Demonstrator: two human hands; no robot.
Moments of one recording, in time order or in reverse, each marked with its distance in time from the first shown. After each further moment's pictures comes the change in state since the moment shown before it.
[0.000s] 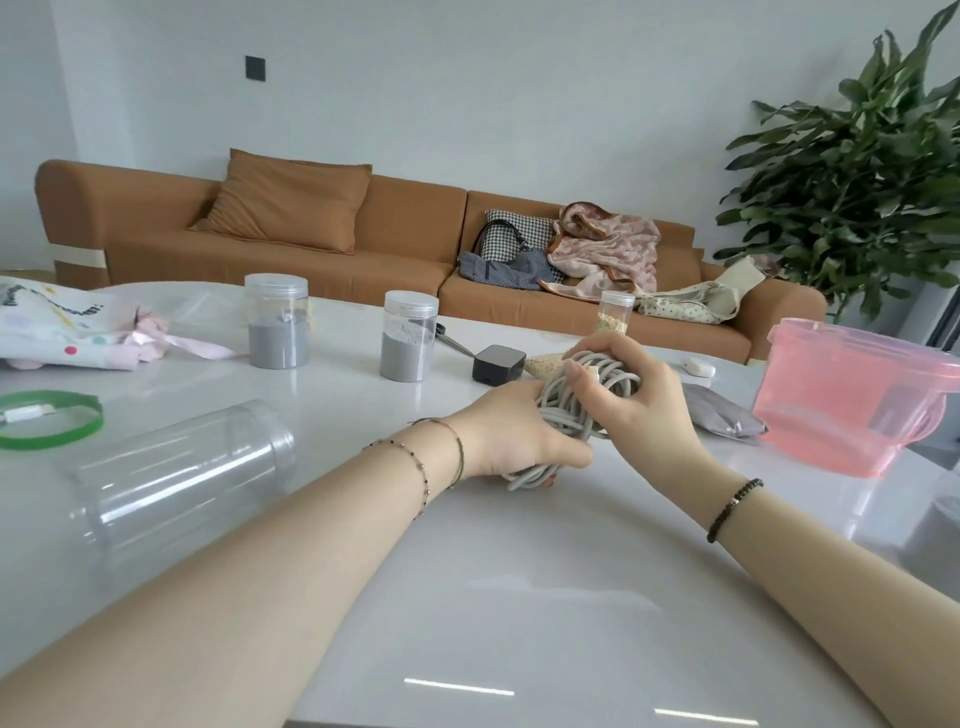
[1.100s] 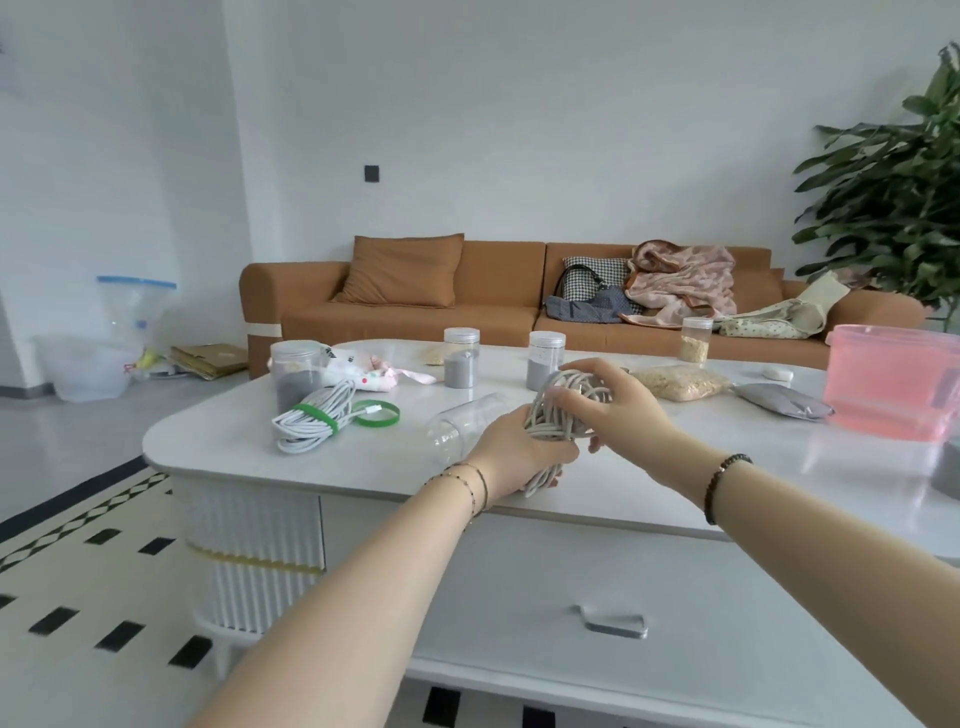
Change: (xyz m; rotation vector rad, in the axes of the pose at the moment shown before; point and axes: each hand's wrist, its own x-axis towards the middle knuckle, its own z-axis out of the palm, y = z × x) left_hand -0.206 -0.004 -0.063 -0.257 0.274 -0.134; right_hand -0.085 -0.182 0.089 0.055 -0.171 0.267
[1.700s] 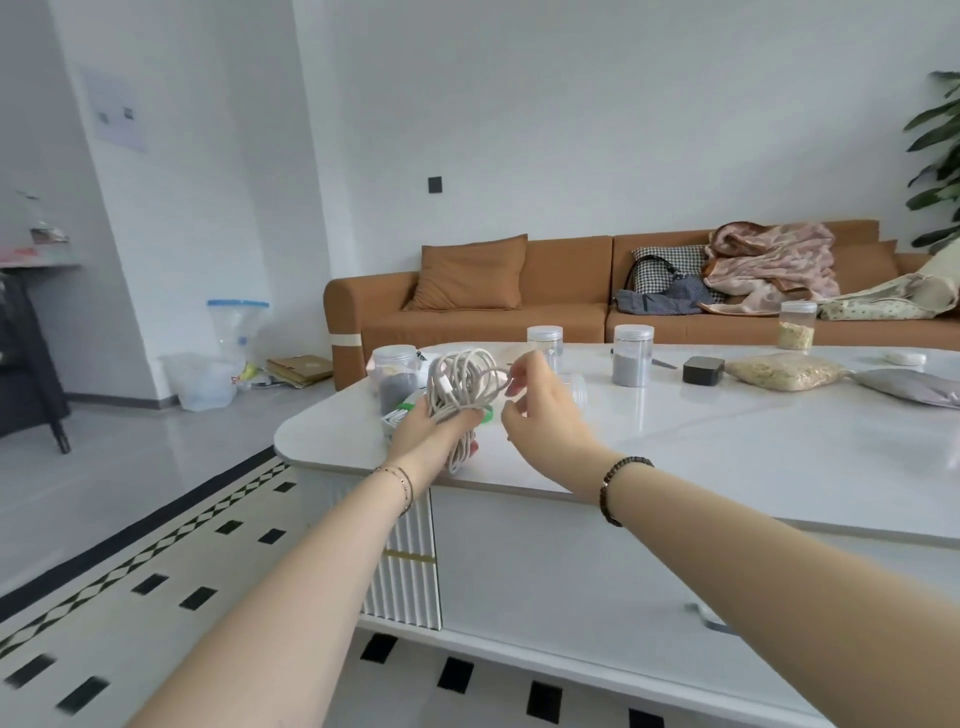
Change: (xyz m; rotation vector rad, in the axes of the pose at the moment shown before) left_hand -0.056 -0.045 -0.156 -0.104 0.482 -0.063; right_hand 0.000 -0.052 0.154 -0.119 -0.077 -0.281
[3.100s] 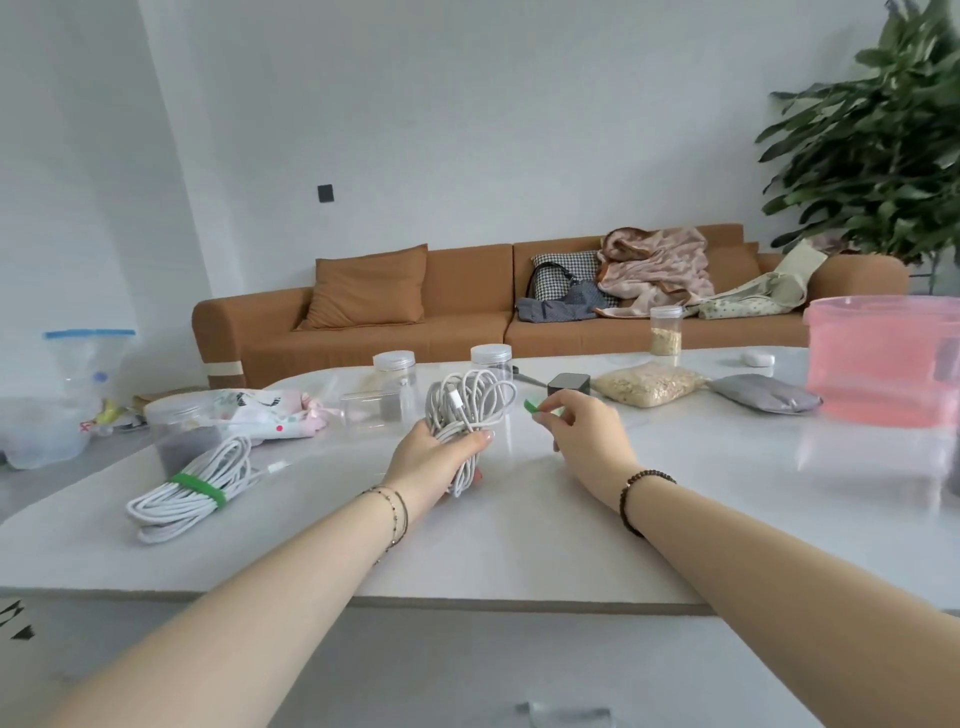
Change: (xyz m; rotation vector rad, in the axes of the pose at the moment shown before) left_hand 0.056 0.000 0.204 0.018 -0.232 -0.017; right_hand 0.029 0.209 -0.150 -0.109 0.221 0.304
